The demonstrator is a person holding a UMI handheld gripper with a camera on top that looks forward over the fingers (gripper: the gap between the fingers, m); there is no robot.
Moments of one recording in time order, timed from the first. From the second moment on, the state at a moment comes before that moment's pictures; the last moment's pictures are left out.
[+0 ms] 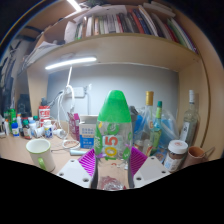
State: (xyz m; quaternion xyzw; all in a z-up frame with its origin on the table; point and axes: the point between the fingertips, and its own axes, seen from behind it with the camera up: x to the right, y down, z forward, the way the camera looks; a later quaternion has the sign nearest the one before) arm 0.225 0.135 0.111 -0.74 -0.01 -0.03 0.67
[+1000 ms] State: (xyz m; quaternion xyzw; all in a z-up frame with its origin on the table) arm 0.221 -0.050 0.096 -0.78 -0.05 0.01 0.63
